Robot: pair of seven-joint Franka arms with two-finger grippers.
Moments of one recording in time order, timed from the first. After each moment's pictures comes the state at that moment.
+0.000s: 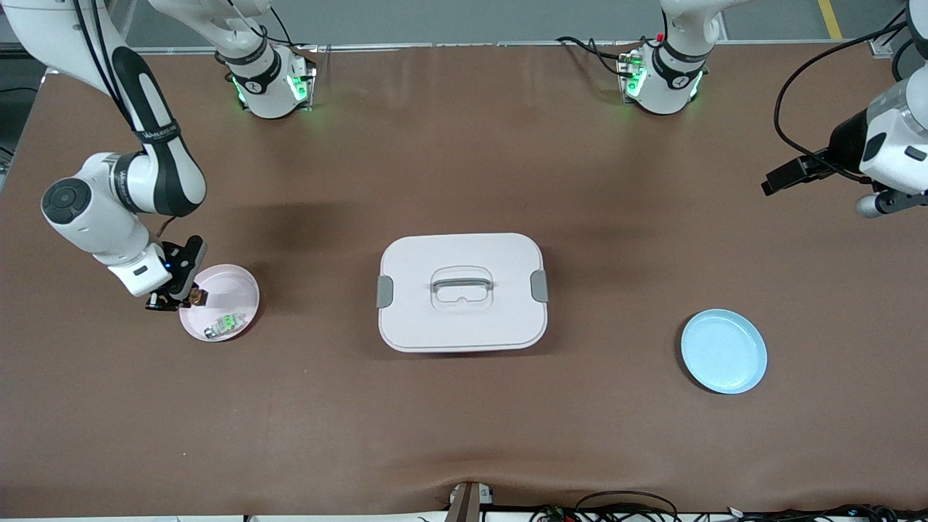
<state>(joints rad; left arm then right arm) 0.30 -0.09 -0.31 -1.78 -0.08 1.58 -0.29 -0.03 0.31 -0.08 -2.20 -0.03 2.65 -1.54</state>
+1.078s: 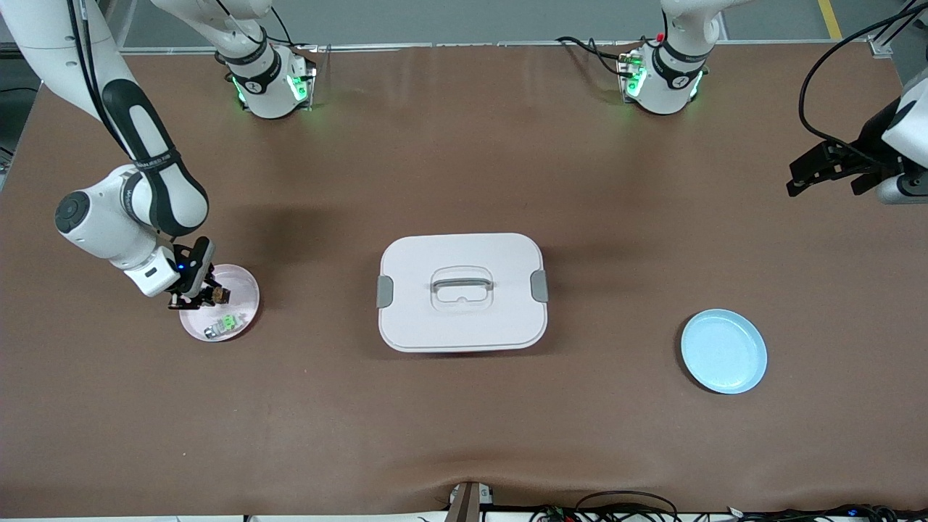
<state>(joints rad) 0.30 -0.06 -0.33 -1.65 -0.03 1.61 -0.04 -0.12 0.39 0.00 -2.22 0.34 2.70 -1.88</state>
